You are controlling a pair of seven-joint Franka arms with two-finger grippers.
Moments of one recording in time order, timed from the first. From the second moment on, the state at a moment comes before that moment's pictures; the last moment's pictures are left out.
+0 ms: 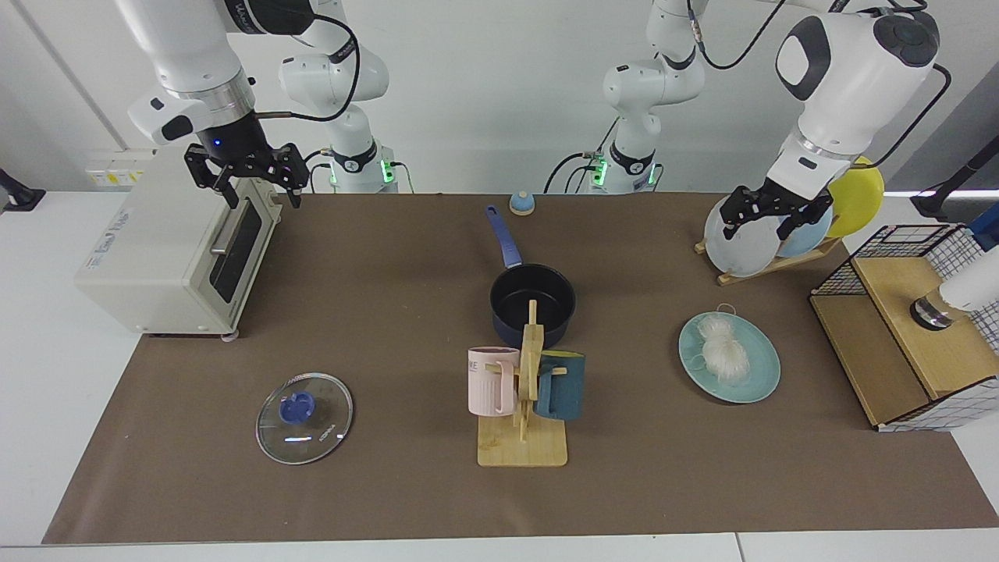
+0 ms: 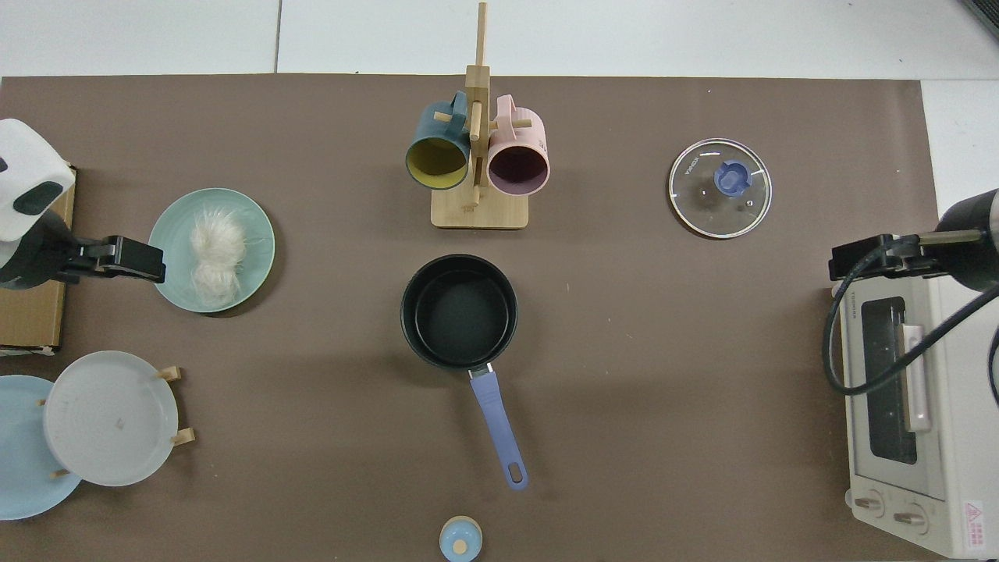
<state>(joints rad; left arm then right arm) 0.14 0.03 -0.15 -1.65 -0.01 1.66 0.04 0.06 -0.01 -0.03 -1.57 -0.01 1.57 0.05</state>
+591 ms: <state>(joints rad) 0.15 0.17 -0.13 -1.66 -0.01 1.89 0.04 0.06 -0.01 -0.03 -1.57 -0.01 1.57 0.05</state>
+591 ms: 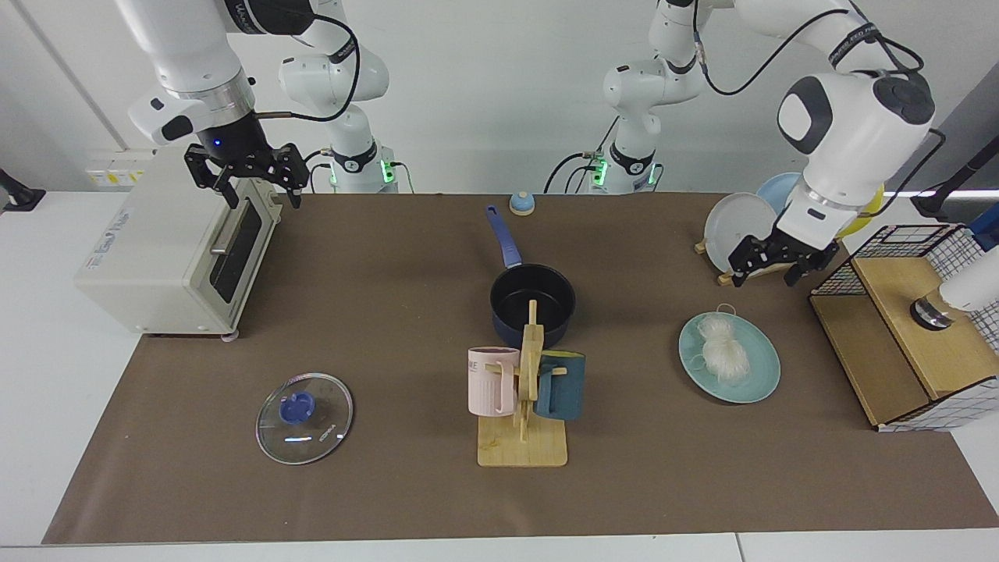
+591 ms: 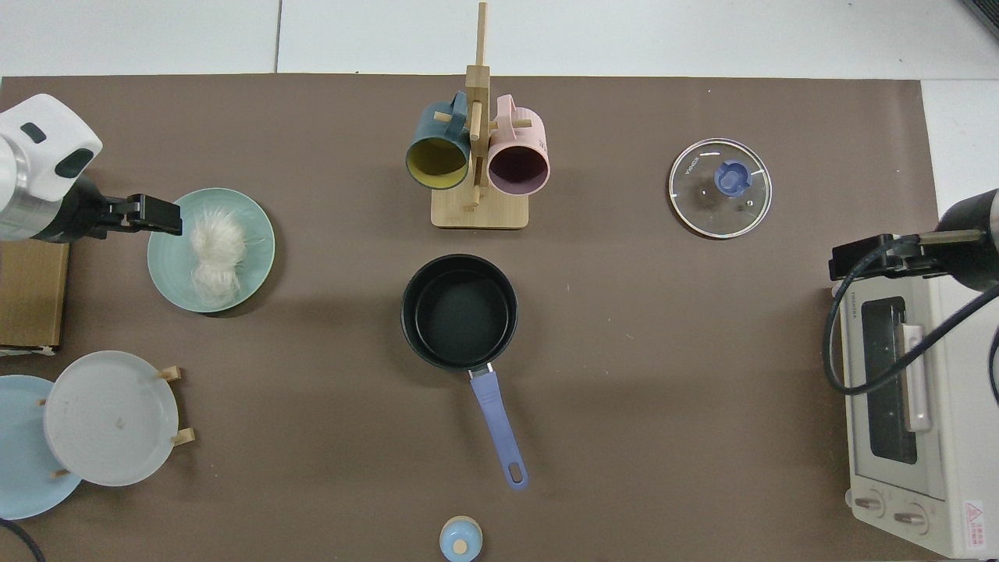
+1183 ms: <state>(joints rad) 0.16 0.42 -0.14 -1.66 0.00 2.13 -0.04 0.06 -0.03 -0.03 -1.57 -0.01 1.56 0.05</state>
